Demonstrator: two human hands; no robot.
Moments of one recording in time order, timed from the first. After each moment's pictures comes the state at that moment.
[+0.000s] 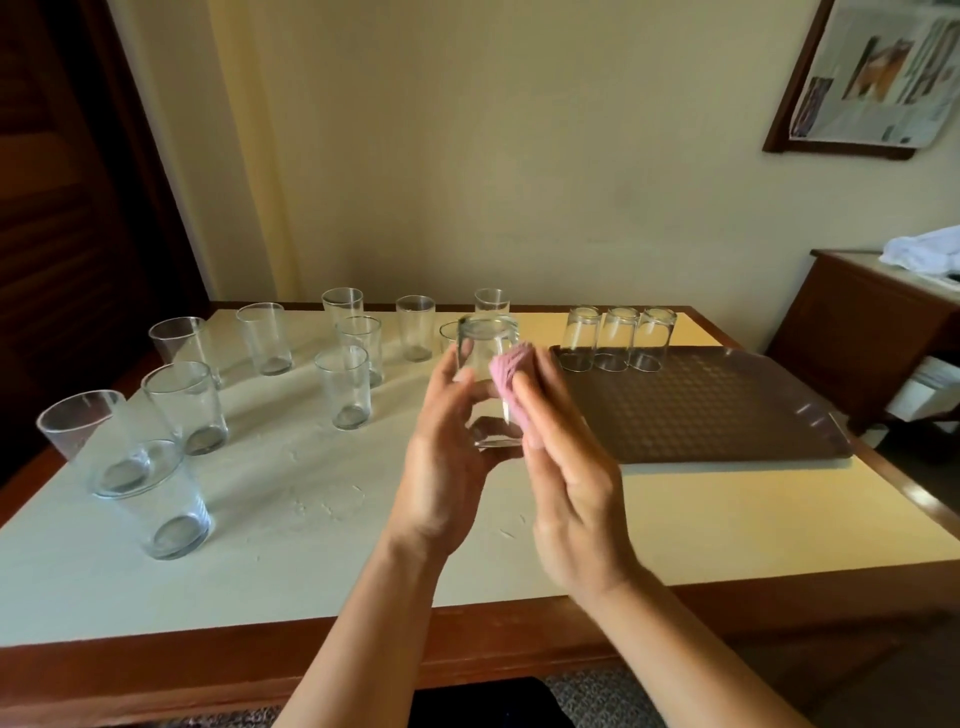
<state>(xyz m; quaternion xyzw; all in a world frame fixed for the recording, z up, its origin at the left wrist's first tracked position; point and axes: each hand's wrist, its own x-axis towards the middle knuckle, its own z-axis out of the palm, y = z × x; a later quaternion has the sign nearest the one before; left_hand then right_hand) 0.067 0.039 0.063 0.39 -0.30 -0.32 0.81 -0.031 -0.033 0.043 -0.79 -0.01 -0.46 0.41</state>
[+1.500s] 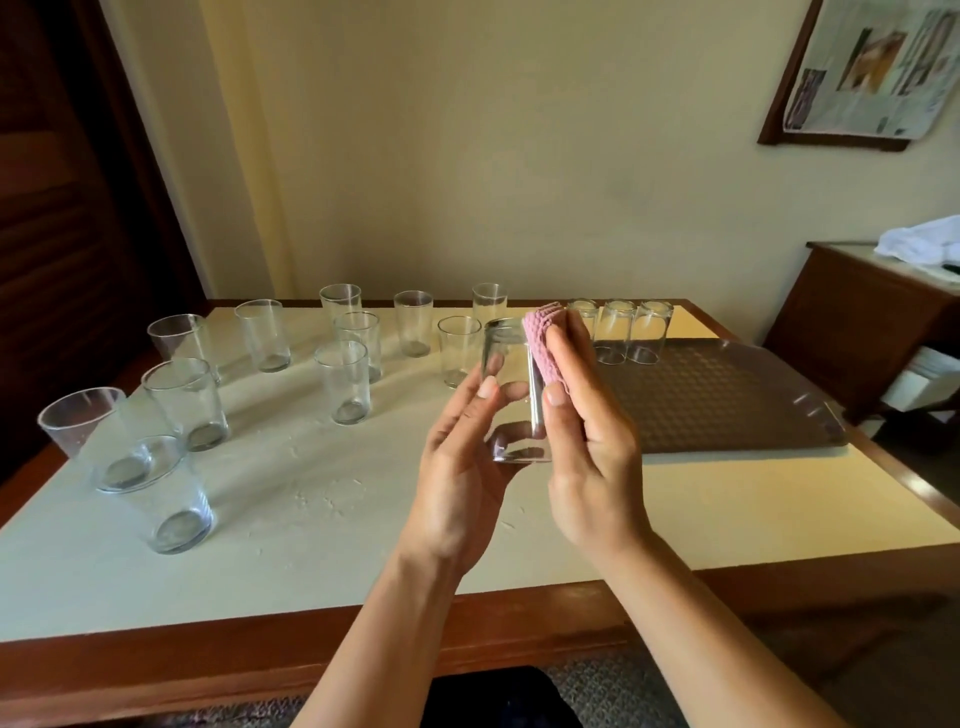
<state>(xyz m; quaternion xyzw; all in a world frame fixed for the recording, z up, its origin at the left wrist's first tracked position) 0.048 0.043 0.057 0.35 -0.27 -0.36 0.82 -0.030 -0.039 0.066 -0.76 0.04 -0.52 0.38</state>
